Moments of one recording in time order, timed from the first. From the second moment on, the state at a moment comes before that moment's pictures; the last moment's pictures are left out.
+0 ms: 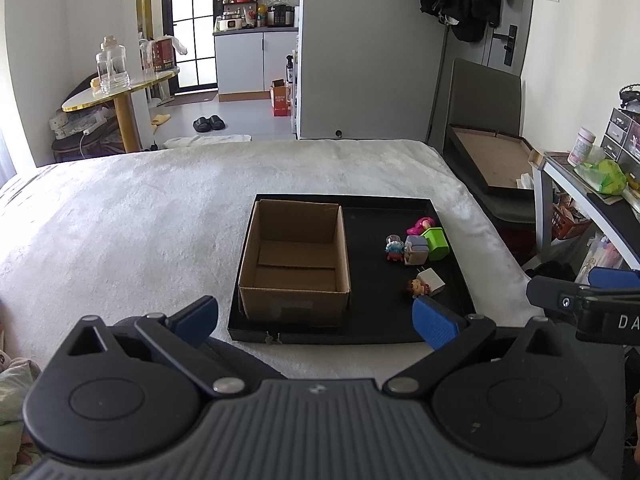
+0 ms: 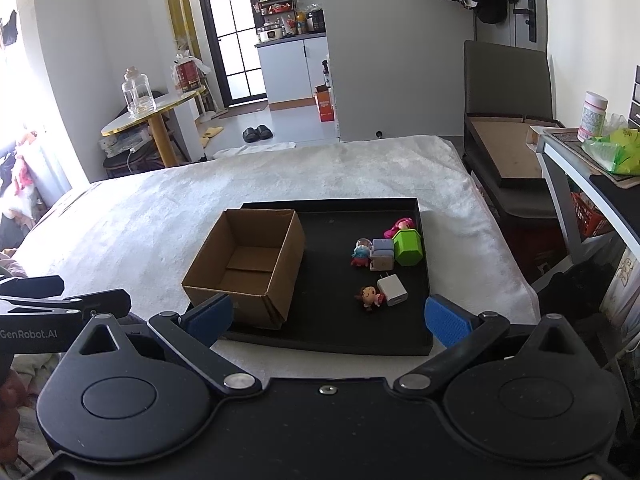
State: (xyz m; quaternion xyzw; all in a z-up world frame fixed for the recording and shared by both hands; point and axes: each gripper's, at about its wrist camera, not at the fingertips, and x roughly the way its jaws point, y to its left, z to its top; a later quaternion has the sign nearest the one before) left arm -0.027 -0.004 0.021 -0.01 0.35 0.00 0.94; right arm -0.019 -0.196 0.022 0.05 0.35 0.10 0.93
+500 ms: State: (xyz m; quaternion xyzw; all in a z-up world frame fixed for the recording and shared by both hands) left arm -0.027 -0.006 0.022 -0.01 0.35 0.00 0.94; right arm -0.021 -0.196 0.023 0.04 0.35 0.10 0.93
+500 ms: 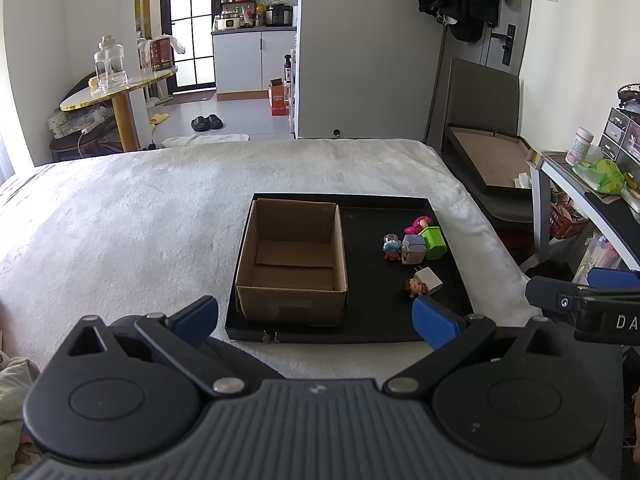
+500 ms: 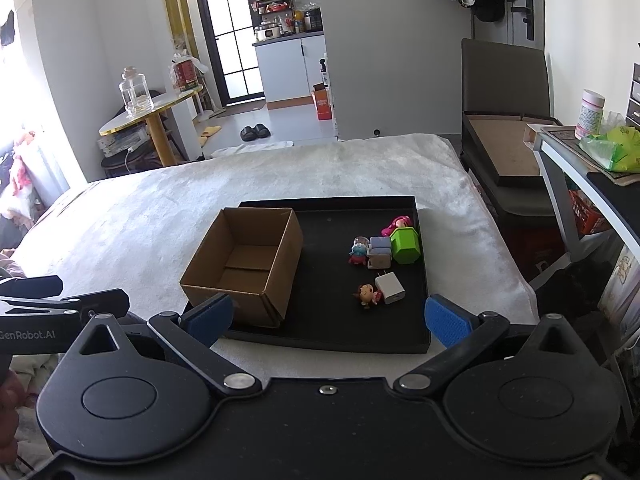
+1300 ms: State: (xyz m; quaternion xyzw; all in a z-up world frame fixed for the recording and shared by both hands) left arm -0.028 -0.004 0.024 -0.02 0.35 0.00 0.94; right arm -0.021 -0.199 0.023 0.05 0.35 0.10 0.93
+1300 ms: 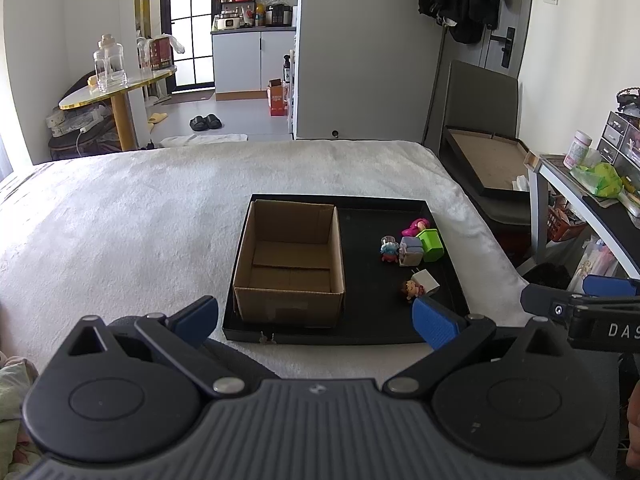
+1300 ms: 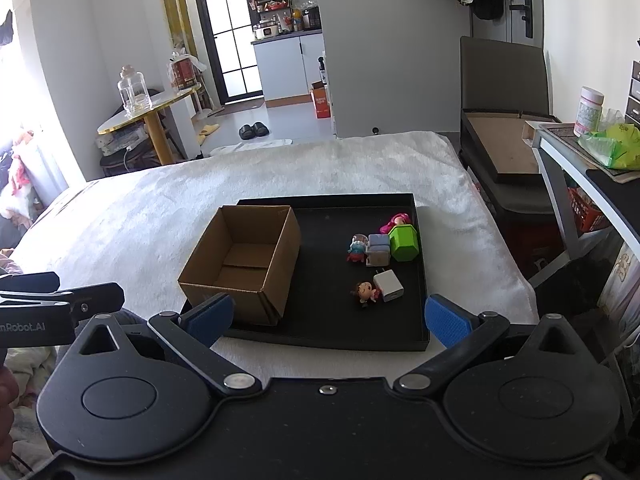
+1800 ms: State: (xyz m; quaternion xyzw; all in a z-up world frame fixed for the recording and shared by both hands) left arm -0.012 0.005 0.005 -0.02 0.37 0.00 0.93; right arm -0.010 -0.204 0.010 0.06 0.35 0.10 0.93
